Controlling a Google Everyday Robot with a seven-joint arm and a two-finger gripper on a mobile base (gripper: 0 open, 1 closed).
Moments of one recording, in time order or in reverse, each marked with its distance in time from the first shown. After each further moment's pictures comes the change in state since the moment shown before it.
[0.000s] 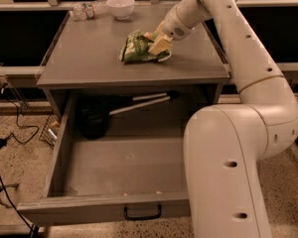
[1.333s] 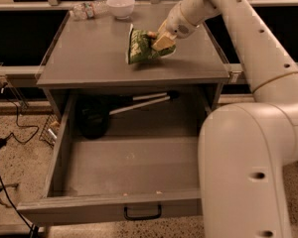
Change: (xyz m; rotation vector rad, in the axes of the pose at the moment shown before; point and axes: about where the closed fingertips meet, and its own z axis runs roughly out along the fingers) arm -0.005 0.013 -0.024 0.001 -0.005 0.010
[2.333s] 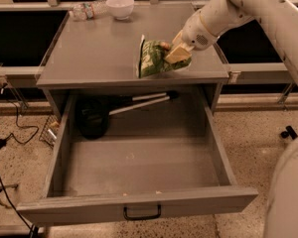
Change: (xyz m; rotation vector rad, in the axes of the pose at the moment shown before) arm 0.011 0.074 -0.049 -0.030 0.008 0.077
